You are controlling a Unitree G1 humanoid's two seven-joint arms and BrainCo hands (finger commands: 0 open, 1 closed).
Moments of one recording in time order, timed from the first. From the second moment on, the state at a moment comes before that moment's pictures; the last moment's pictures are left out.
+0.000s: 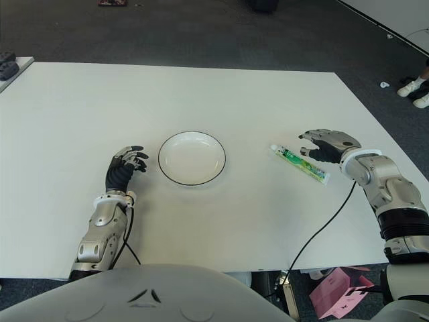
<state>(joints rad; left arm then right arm) 0.27 -0.07 -0.06 -0.05 -0.09 0.09 0.15 -0.24 -1.04 0.18 0.45 -0.76 -0.32 0.26</state>
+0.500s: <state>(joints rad) 0.28 -0.06 -0.05 -0.06 -0.11 0.06 0.15 -0.37 -0.95 0.33 0.73 -0.87 -0.33 0.17</state>
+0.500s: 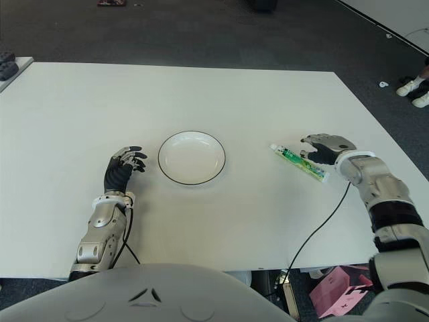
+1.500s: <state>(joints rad) 0.29 -0.07 -0.02 -0.05 -0.14 0.05 0.15 -0.57 -0.84 0.55 1.08 -0.90 -0.40 0.00</state>
